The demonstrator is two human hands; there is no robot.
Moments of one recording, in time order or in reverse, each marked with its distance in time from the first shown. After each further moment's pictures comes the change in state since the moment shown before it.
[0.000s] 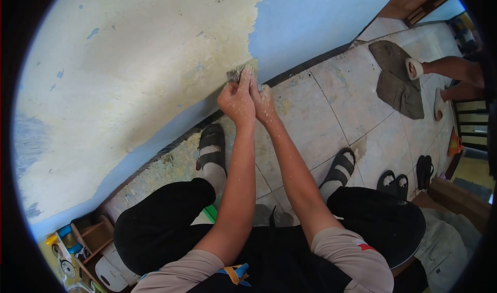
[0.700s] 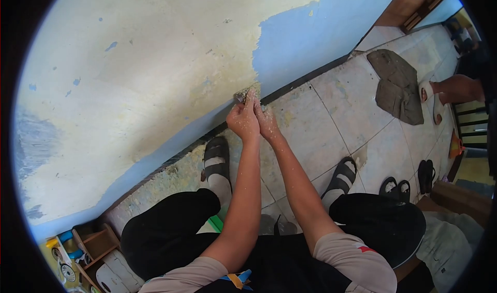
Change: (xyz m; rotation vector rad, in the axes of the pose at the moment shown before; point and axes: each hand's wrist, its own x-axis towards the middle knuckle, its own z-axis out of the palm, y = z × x) left_hand -0.007 -0.030 -0.002 -0.027 0.033 -0.168; right_hand -0.012 0.022 -0.001 -0.049 0.030 0.093
